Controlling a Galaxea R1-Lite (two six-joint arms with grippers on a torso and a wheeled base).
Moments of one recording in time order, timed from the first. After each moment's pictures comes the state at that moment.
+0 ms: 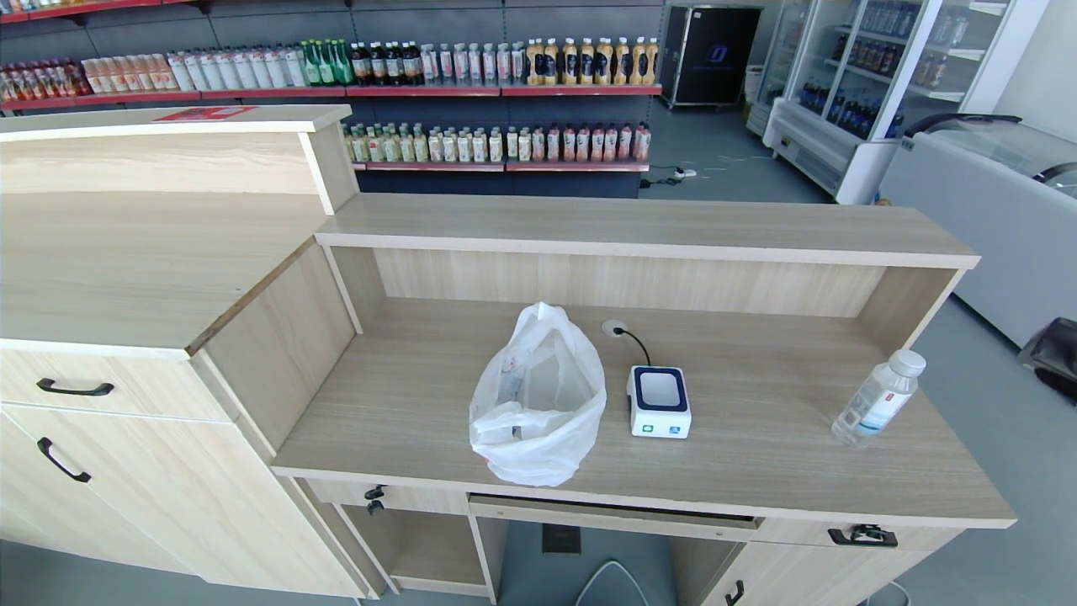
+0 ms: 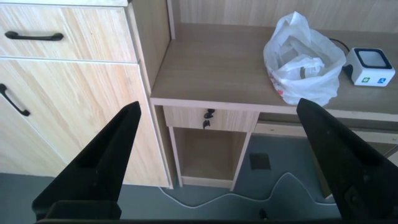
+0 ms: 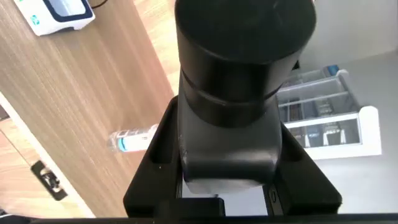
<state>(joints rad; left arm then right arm) 0.00 0.00 0.00 0.00 -0.02 0.00 -0.54 1.12 -0.46 -0.53 0.75 -1.25</state>
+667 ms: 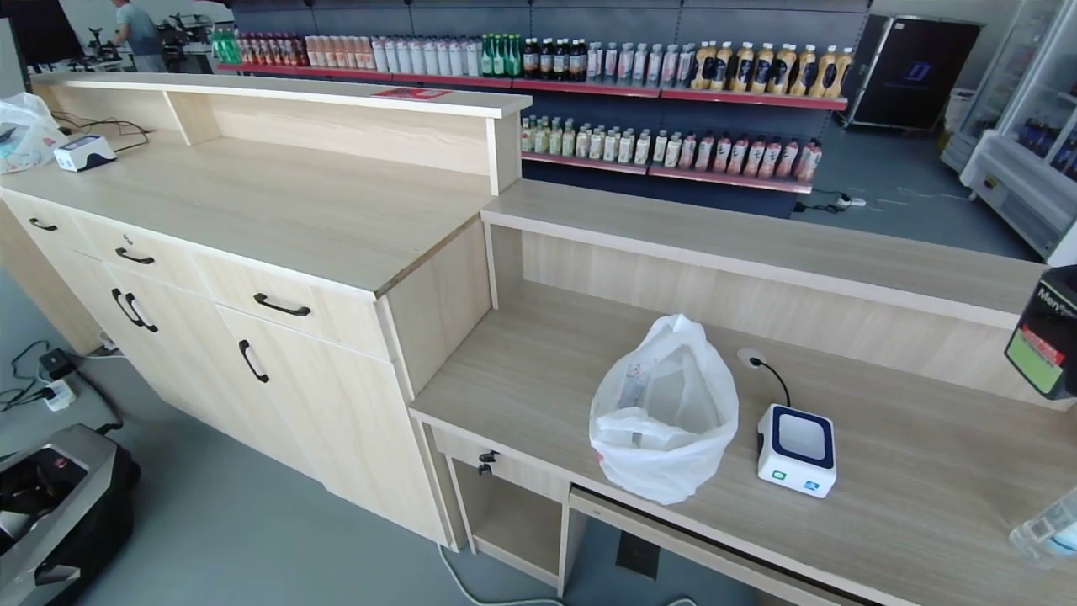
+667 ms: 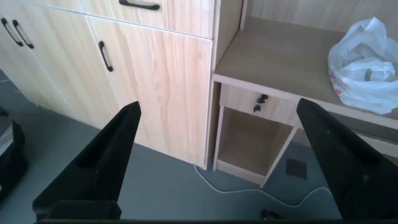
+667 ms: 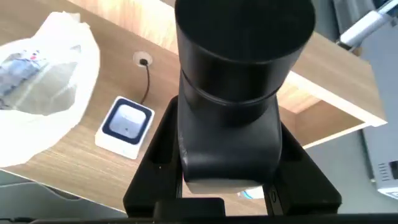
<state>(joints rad) 0.00 0.00 0.00 0.00 -0.02 0.00 -0.20 1.21 -0.66 -0.37 -0.02 -0.33</state>
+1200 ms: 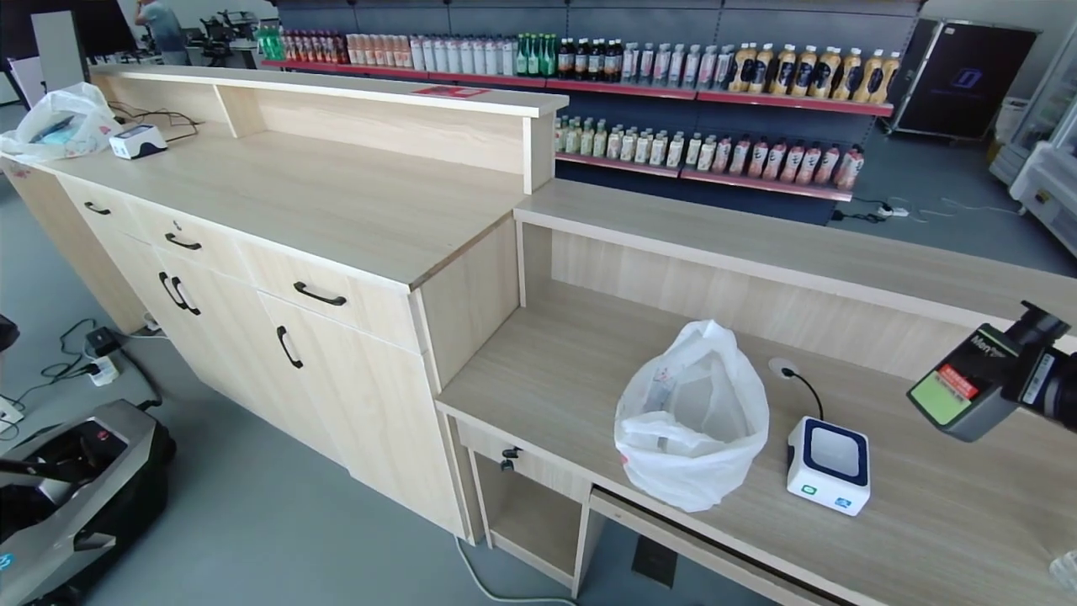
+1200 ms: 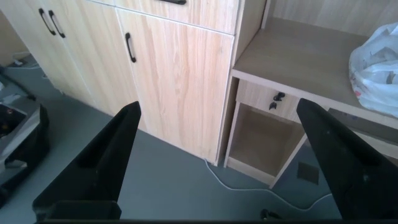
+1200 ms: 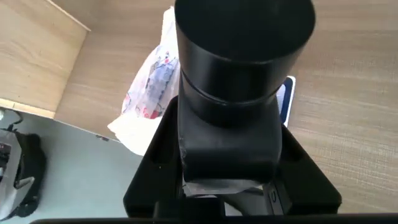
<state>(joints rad) 0.00 0.00 0.00 0.00 -0.02 0.00 -0.33 1.42 -0.61 -0.43 0.33 0.24</state>
